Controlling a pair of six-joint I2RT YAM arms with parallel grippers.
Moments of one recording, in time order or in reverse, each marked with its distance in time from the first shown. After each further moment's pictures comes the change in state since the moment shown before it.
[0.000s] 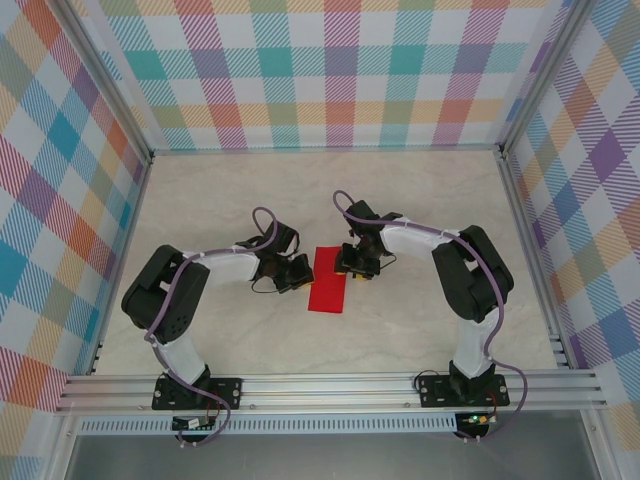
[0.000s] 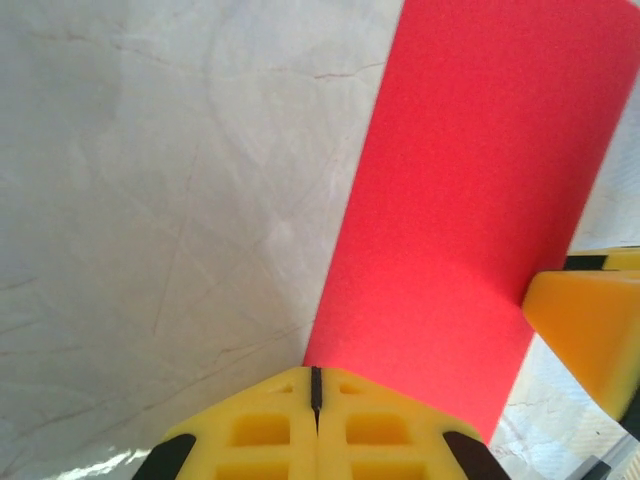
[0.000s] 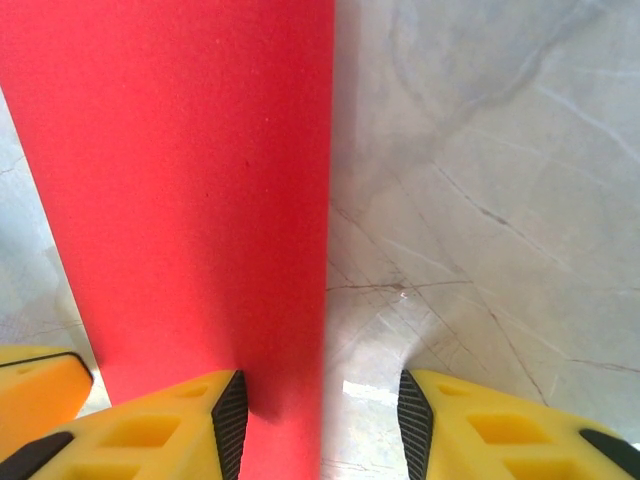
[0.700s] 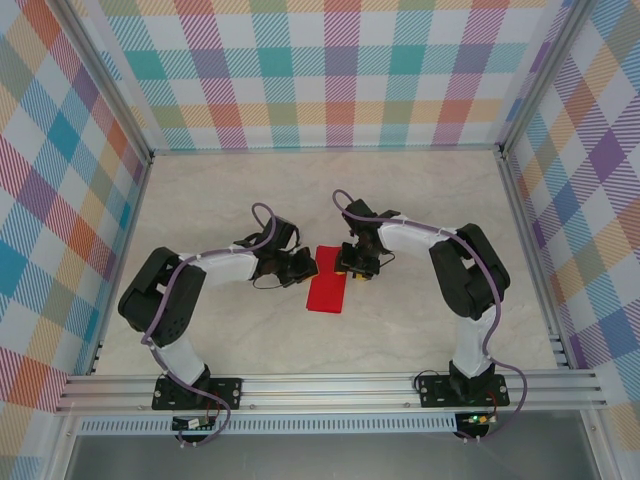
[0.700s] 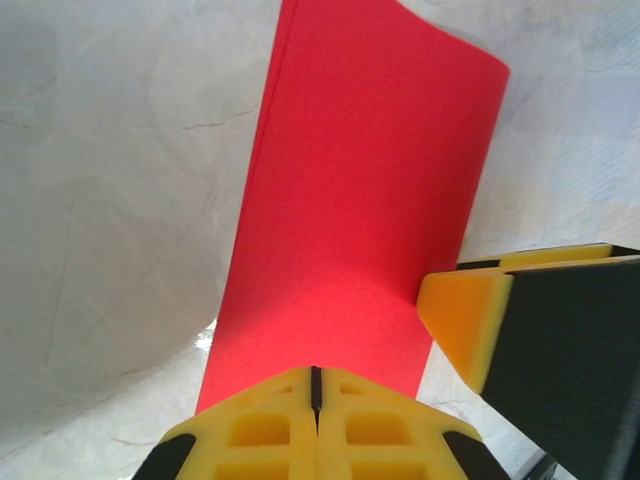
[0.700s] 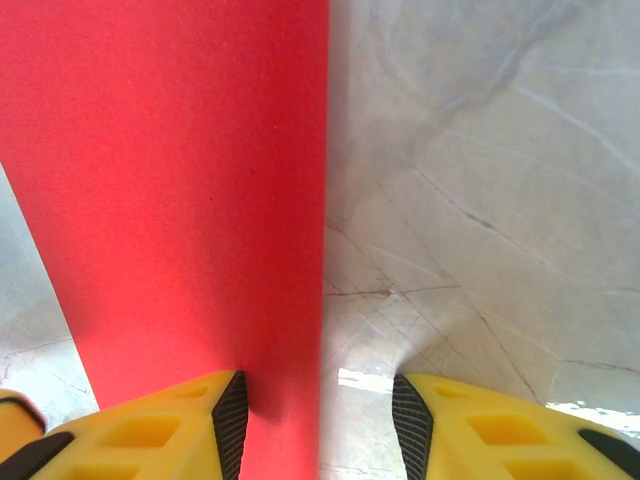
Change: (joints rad) left arm 0.000 -0.008 0.008 0.073 0.039 -0.024; right arm 0.000 0.030 0.037 -0.043 0.010 0.027
